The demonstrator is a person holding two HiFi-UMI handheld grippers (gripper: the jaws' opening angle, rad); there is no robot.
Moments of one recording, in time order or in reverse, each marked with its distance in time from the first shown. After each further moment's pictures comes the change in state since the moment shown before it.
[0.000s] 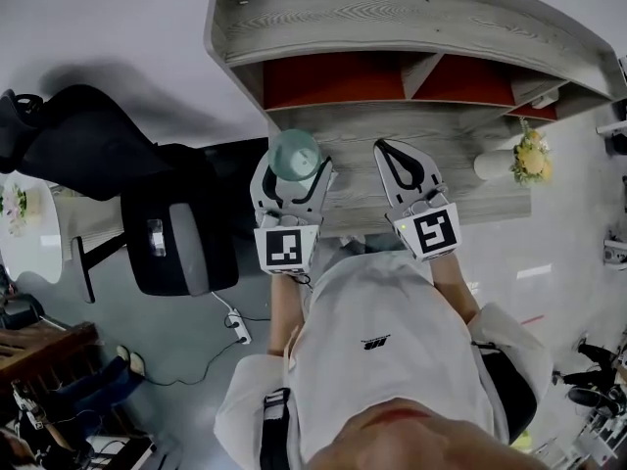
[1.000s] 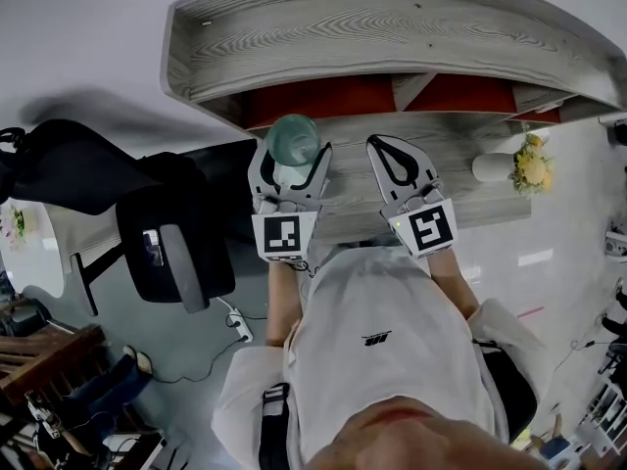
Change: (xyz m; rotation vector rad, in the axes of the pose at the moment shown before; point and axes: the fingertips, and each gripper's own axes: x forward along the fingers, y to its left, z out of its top) left arm 0.080 -0.004 -0.012 0.008 0.032 -0.043; right arm 0.030 -0.046 -0.024 0.043 0.018 0.010
